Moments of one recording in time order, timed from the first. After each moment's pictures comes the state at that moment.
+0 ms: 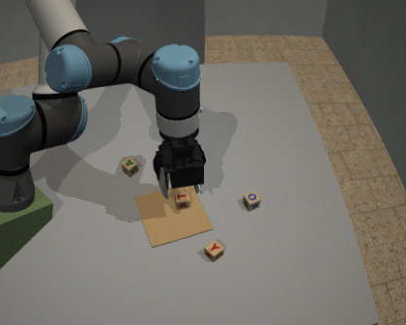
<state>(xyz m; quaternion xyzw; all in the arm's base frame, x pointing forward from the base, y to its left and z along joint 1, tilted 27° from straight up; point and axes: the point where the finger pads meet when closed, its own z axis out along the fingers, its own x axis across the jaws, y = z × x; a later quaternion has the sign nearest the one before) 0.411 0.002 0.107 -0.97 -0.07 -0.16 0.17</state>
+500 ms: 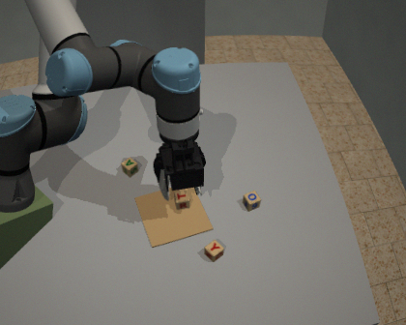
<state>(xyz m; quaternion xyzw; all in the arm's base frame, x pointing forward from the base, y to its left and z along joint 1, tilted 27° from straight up) 0.413 0.004 0.102 -0.97 -0.07 -0.16 0.17</state>
